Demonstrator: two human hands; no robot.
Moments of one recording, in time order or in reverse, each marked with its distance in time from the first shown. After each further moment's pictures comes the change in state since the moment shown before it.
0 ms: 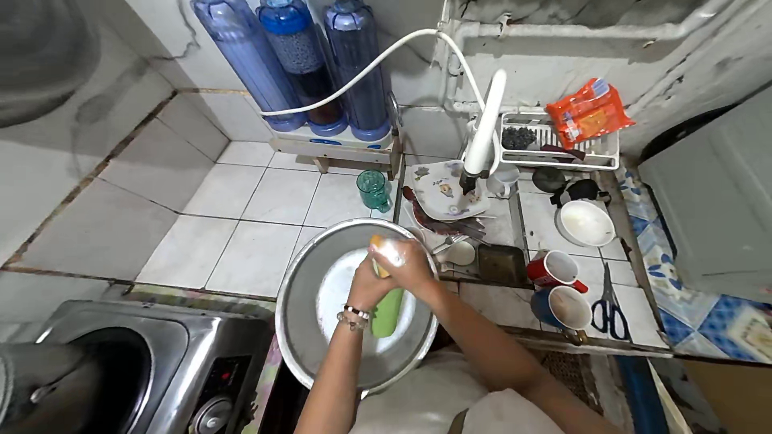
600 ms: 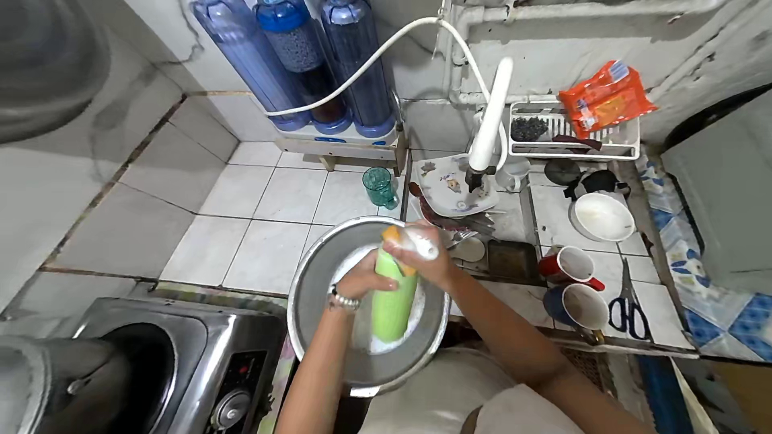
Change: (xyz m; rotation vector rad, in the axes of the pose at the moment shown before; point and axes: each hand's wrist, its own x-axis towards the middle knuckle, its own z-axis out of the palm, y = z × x) left_hand 0.004 0.003 -0.039 -0.674 -0.495 0.272; right_hand 0.005 -0.005 -0.026 0.408 0.142 -0.384
